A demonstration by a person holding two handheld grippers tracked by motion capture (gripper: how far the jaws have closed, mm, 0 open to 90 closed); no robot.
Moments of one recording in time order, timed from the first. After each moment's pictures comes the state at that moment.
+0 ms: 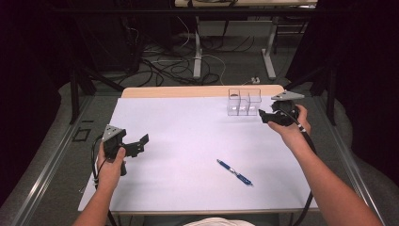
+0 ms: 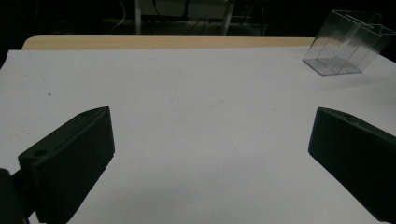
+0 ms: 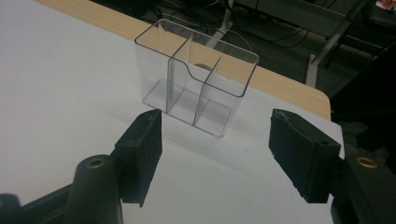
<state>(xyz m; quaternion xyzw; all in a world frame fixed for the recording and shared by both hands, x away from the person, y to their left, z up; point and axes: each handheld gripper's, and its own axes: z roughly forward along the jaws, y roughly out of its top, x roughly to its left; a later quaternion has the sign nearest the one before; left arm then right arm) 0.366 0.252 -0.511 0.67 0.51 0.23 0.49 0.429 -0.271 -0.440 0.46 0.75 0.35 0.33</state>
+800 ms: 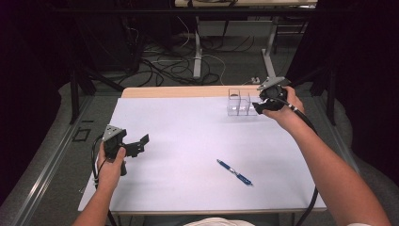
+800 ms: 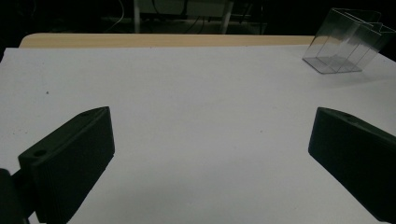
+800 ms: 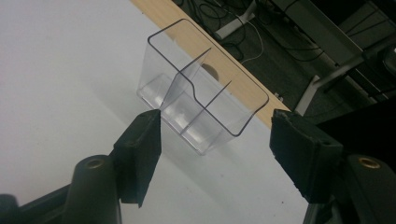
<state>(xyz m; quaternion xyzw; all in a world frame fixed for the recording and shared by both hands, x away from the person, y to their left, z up) 0.367 0.252 -0.511 0.67 0.51 0.23 0.49 0.470 -0.249 -0.414 0.35 0.84 0.26 0.33</state>
